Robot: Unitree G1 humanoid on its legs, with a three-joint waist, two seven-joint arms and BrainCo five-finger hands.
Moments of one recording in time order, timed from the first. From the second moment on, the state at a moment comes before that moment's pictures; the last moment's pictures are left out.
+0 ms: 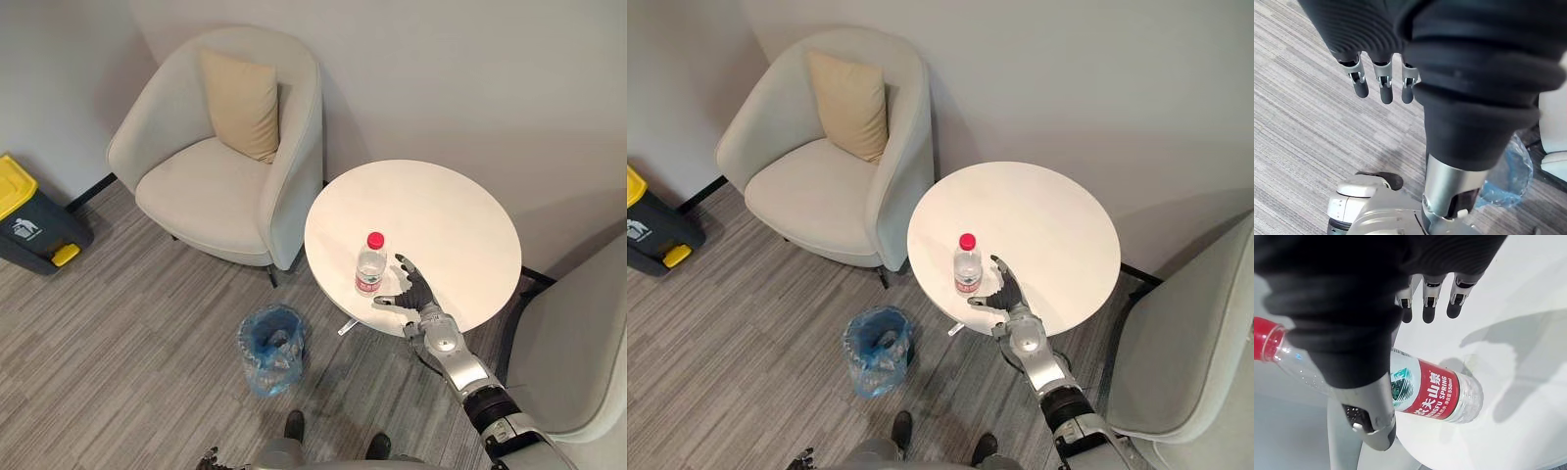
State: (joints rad) left arm 0.19 0.13 0.11 1.07 0.08 -0.08 0.12; right arm -0.28 -0.25 0.25 0.54 -0.11 -0.11 -0.20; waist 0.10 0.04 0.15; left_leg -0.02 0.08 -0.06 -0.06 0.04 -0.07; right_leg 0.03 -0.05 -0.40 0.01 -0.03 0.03
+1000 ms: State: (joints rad) left arm 0.20 0.10 0.07 1.02 0.05 -0.08 0.13; right arm -0.30 -0.22 0.19 0.37 0.07 -0.11 -0.25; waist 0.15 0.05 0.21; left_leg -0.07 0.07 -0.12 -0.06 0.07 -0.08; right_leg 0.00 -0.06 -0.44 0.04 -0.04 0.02
